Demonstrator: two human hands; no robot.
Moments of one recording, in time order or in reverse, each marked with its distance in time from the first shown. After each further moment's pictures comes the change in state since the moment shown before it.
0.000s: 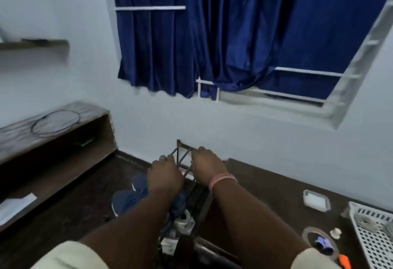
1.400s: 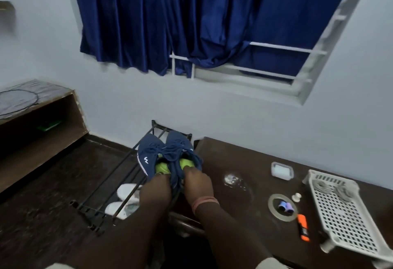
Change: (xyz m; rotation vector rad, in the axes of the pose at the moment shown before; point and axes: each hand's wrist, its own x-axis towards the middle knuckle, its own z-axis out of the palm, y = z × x) left_hand -0.067 0.026 0.086 -0.109 -0.240 0.096; right_hand -0.098 0.032 0.074 0.048 -0.060 0.238
